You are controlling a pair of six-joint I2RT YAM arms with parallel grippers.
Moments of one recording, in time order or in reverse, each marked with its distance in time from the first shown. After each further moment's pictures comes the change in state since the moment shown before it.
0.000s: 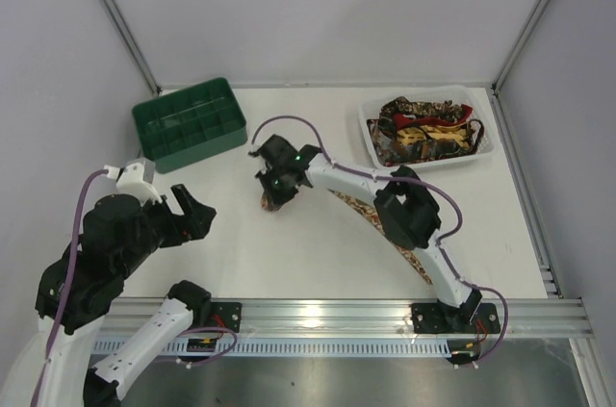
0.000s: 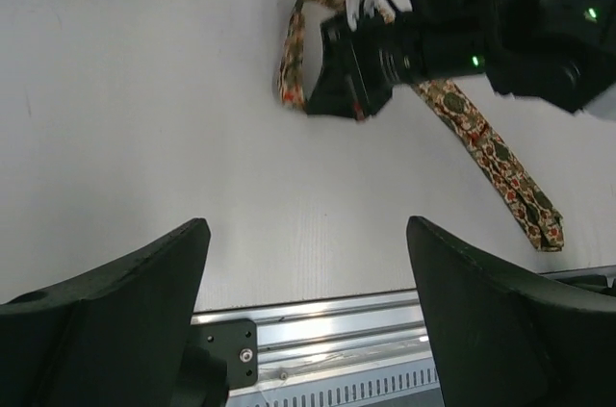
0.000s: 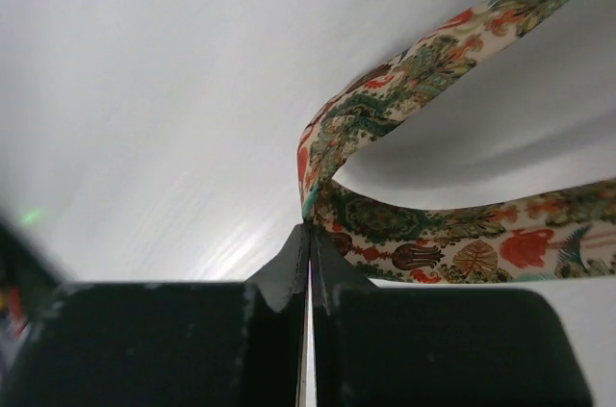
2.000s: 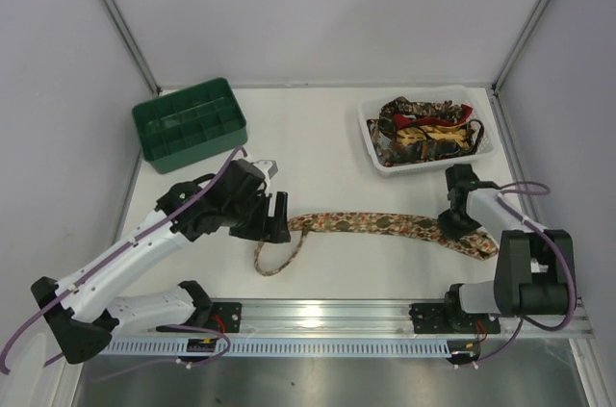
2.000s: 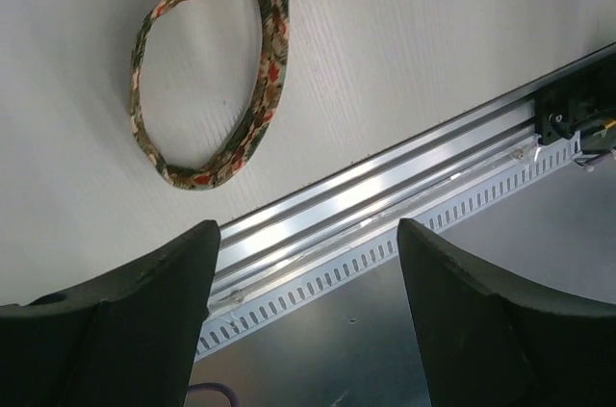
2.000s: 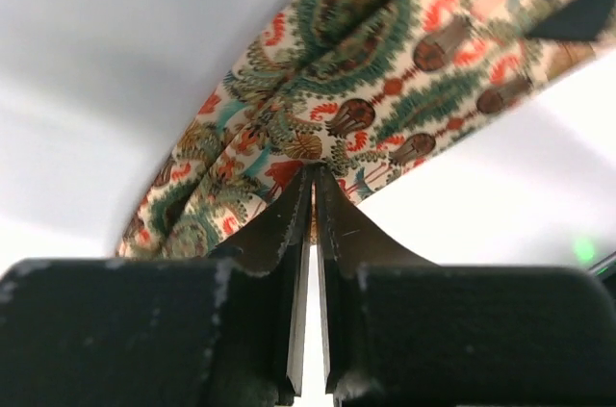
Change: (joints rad) left arm -0.375 0.460 -0.132 0.147 0.195 -0.080; right arm -0.819 -0.972 -1.260 -0.128 0.433 0.840
